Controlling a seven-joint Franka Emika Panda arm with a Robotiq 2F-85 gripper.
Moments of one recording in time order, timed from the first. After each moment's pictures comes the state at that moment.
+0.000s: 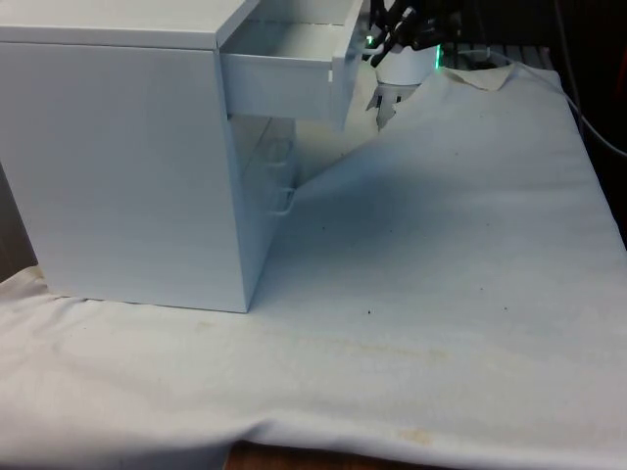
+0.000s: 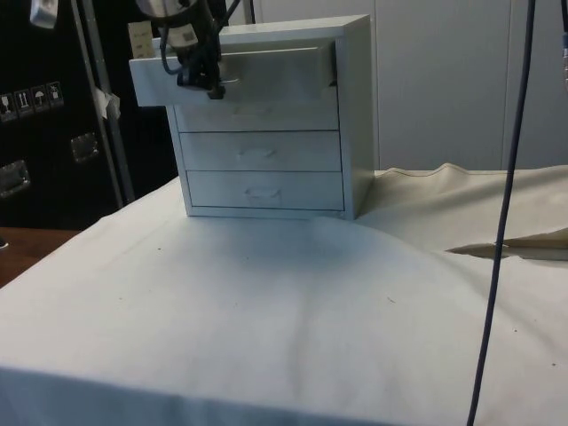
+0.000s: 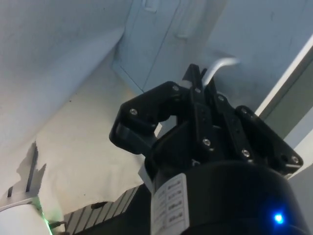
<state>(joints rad) 0.85 0.30 -0.71 -1.87 -0.51 2.01 0.37</state>
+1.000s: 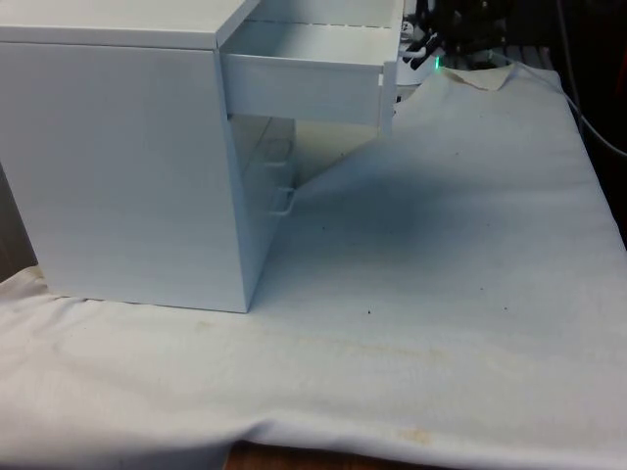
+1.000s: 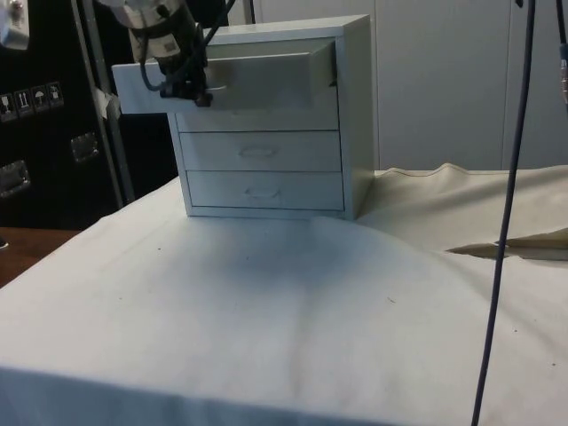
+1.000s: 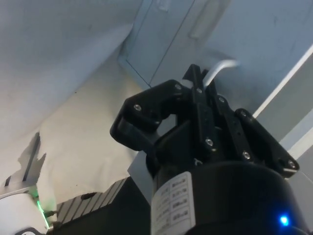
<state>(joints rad) 0.86 0.34 -0.63 -1.81 -0.53 1.92 0.45</state>
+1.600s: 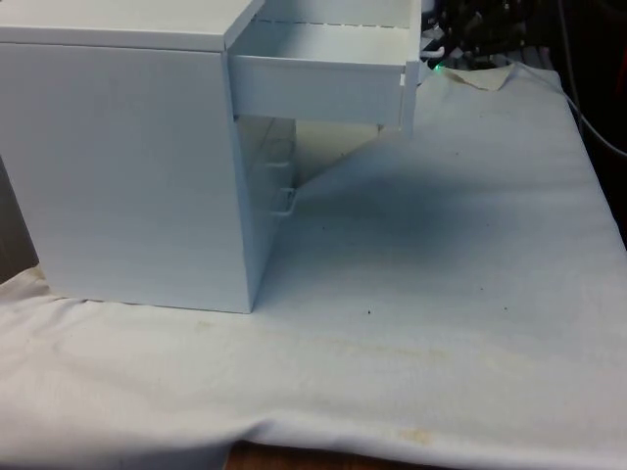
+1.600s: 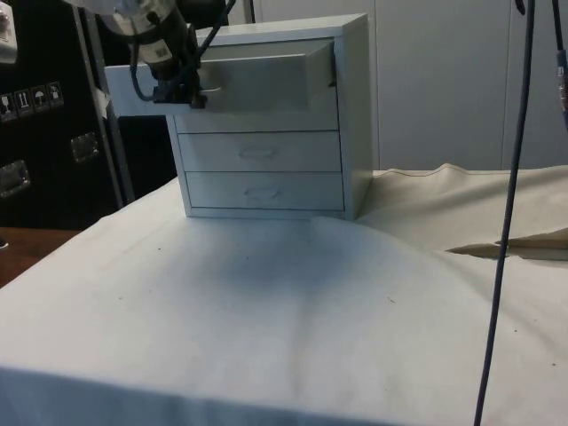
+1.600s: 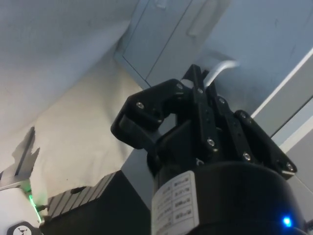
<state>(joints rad) 0.86 0.37 -0.58 -1.77 -0.56 1.87 0.49</state>
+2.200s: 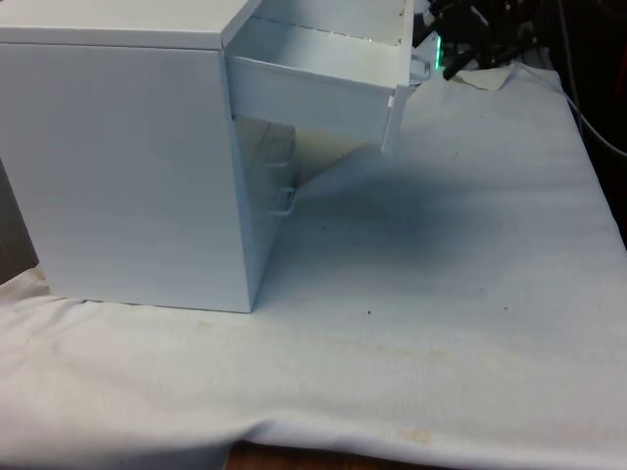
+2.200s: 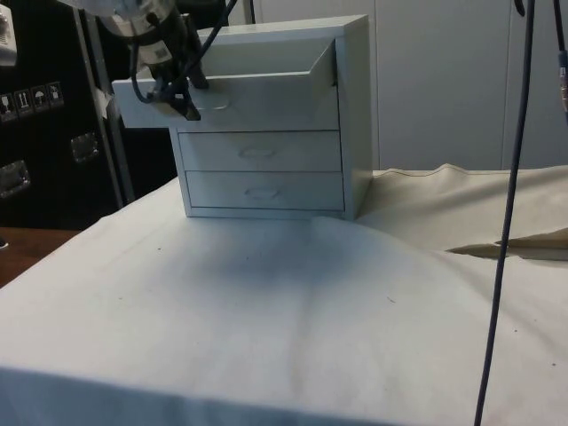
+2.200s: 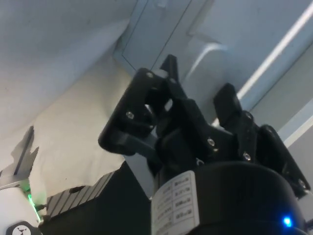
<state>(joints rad) 0.86 0.38 -0.58 -1.77 -0.56 1.86 0.49</state>
